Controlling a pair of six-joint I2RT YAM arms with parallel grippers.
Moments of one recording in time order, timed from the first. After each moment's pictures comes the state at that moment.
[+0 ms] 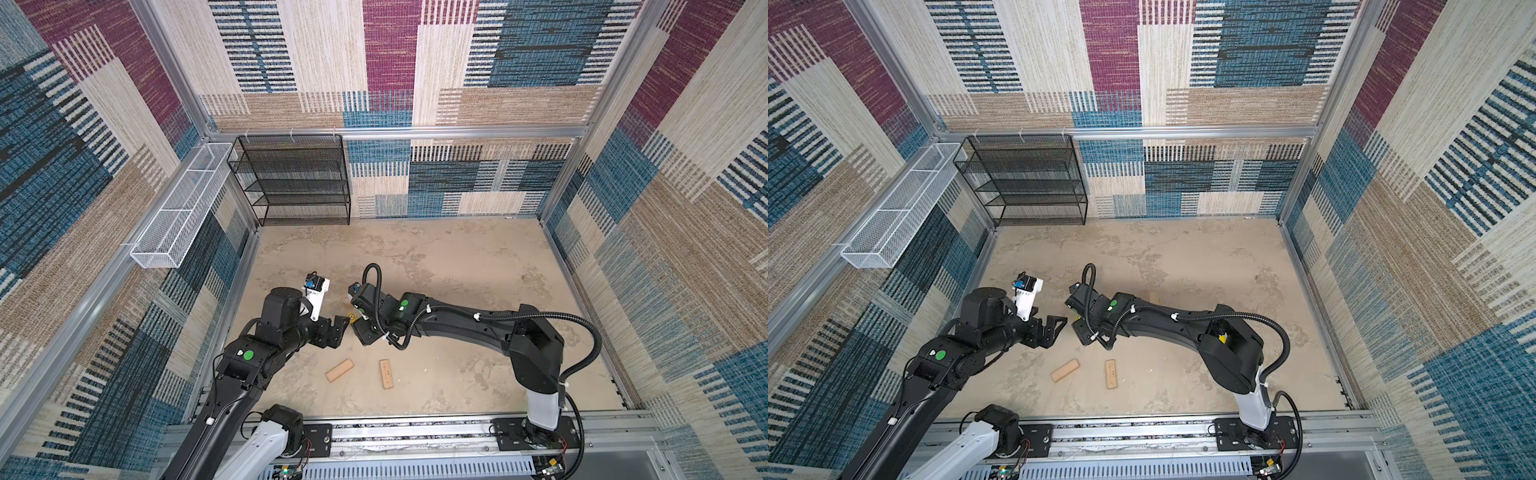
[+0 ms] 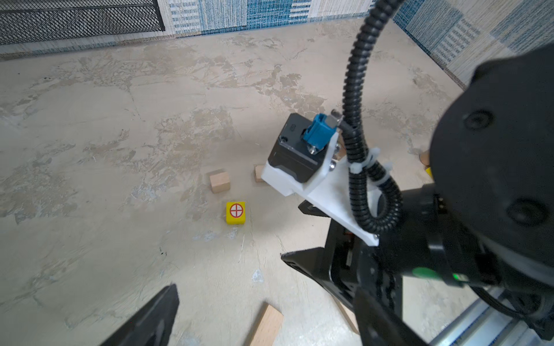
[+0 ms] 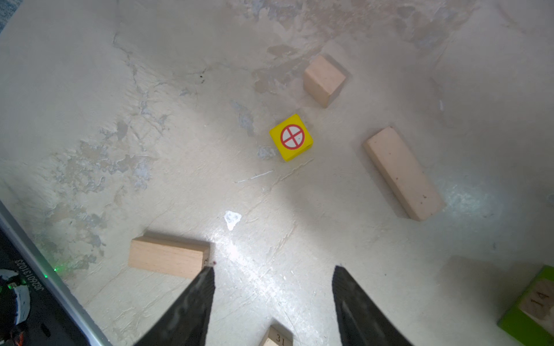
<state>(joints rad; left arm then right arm) -0.35 0.76 0.88 -0.82 0.13 -0.05 1.07 1.93 1.53 -0.60 0.07 0.34</state>
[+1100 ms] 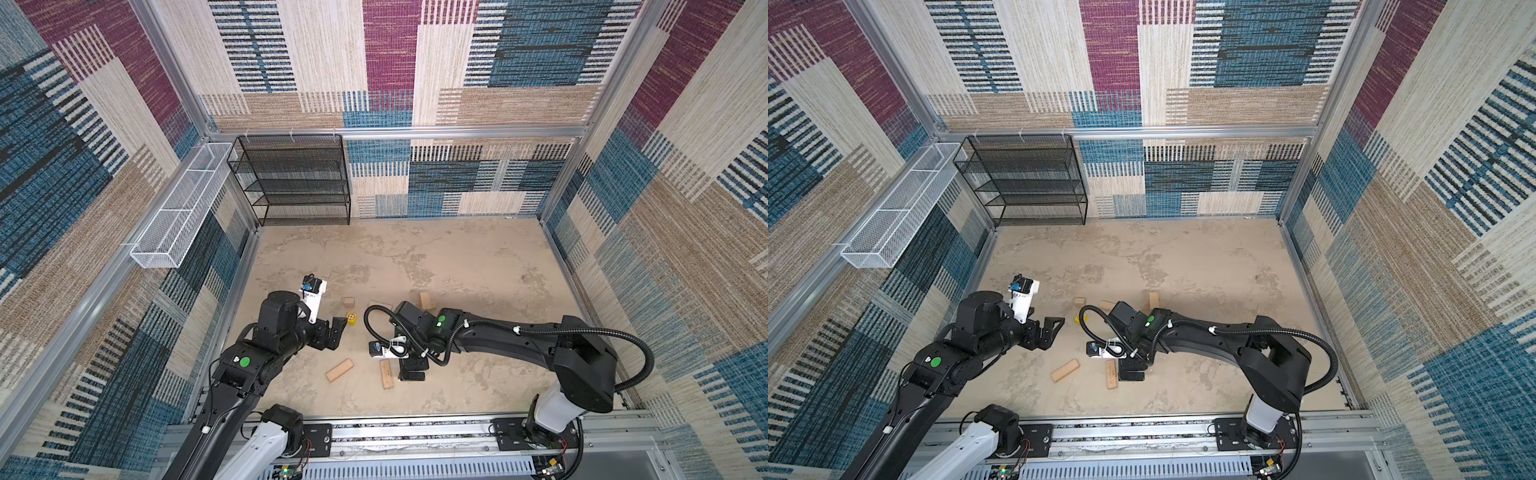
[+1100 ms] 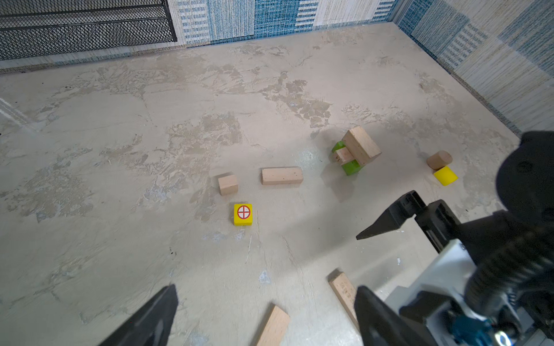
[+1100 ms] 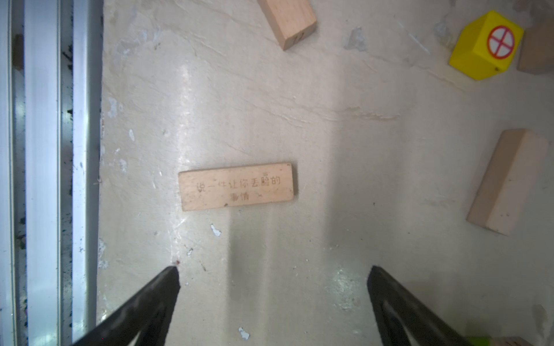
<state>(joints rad) -0.36 0.73 0.87 -0.82 0.11 -0.05 1.03 1.67 1.10 -0.62 -0.15 -0.62</state>
